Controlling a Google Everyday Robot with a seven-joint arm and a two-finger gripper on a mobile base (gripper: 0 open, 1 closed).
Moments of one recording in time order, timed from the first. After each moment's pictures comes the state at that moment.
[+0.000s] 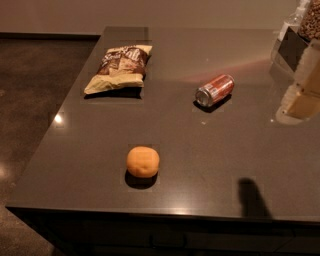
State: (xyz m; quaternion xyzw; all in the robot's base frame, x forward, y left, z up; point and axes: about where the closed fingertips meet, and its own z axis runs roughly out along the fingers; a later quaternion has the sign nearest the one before) arm 0.401 -0.167 1.092 -0.61 0.73 -0.13 0.28
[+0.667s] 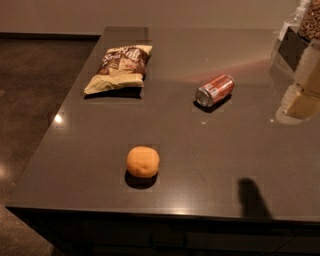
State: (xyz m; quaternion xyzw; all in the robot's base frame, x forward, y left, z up) arm 0.401 -0.167 1.092 -0.61 0.73 -0.13 0.28
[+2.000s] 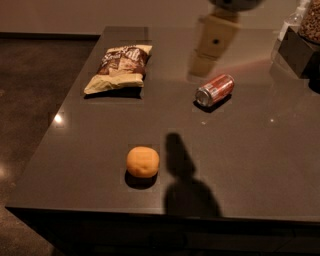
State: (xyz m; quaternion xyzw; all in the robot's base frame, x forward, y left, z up) arm 0.496 -0.064 1.086 -0.67 0.67 -0.10 0.31
